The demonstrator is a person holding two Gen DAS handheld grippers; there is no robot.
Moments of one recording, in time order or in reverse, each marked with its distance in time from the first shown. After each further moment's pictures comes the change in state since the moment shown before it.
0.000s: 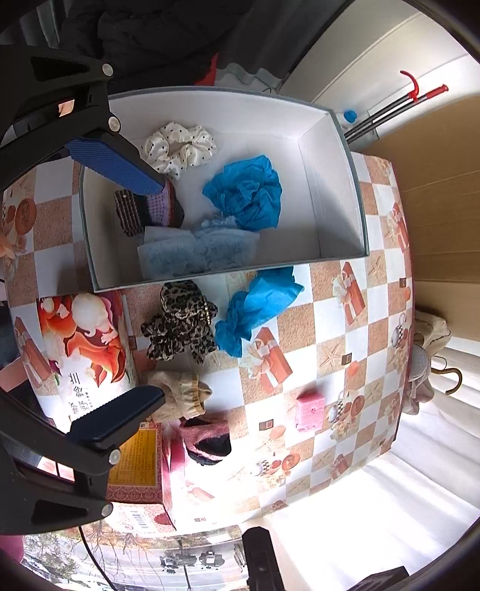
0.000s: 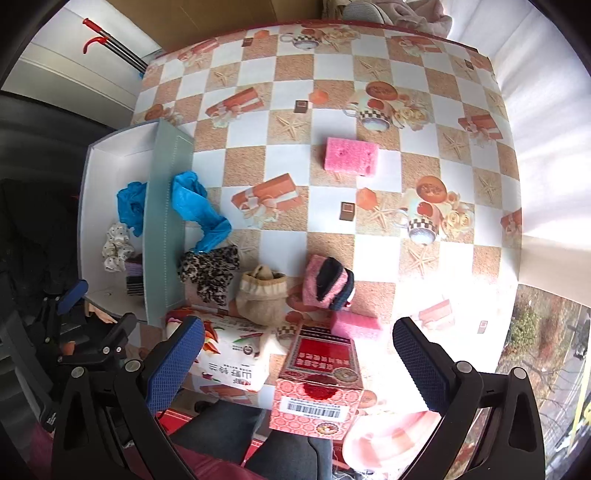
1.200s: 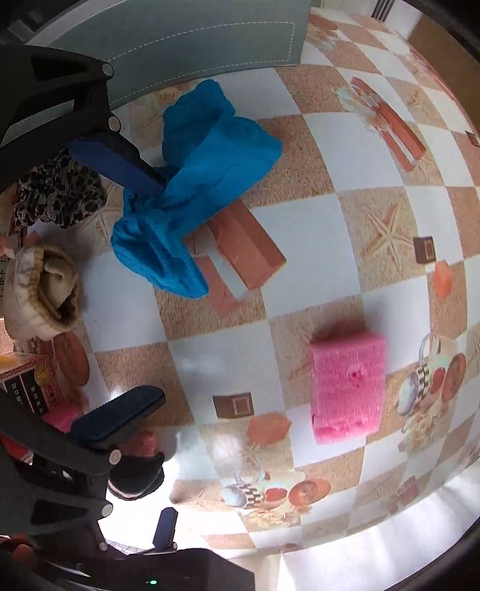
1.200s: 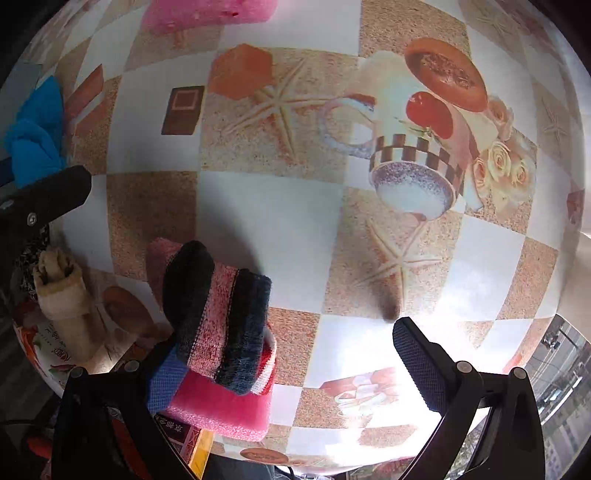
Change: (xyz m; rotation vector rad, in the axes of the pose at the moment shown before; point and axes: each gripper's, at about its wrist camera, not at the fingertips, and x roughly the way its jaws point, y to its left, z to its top) left arm 0.177 -0.132 0.106 0.084 0.284 -0.010; right arm 0.180 -0.113 0.012 -0.039 0.190 -0.134
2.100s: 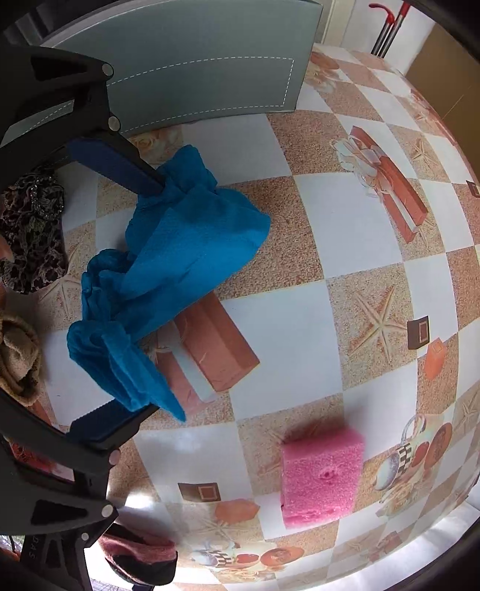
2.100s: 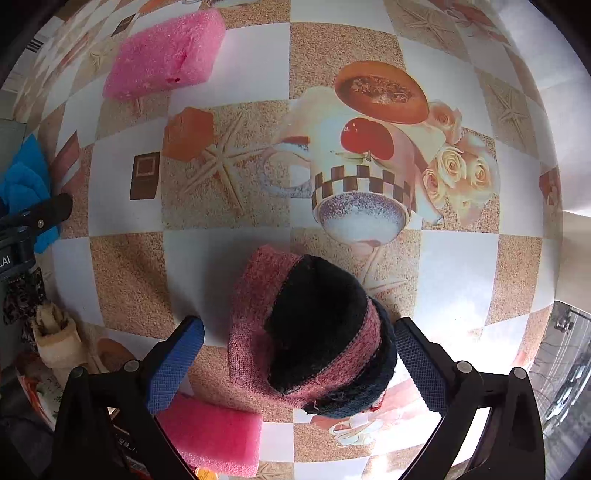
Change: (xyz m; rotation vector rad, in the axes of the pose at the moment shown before) left arm 0.024 0.040 0.010 -0.069 -0.037 0.171; right arm 0.014 0.005 -0.022 0.096 -0.164 0.032
